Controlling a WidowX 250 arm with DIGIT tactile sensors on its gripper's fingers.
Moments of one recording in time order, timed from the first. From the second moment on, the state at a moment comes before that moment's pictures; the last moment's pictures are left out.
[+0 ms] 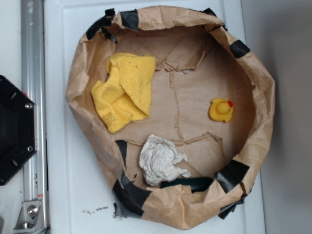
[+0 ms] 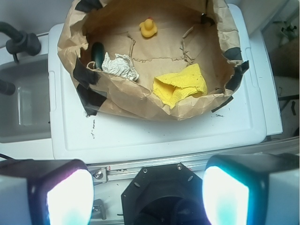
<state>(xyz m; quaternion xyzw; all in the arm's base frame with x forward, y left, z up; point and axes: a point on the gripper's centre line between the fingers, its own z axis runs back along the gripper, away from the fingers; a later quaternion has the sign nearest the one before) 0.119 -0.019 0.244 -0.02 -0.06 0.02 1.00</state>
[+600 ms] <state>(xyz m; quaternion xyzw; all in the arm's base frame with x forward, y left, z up) 0.168 -0.025 0.219 -0.01 -0.14 -0.04 0.99</state>
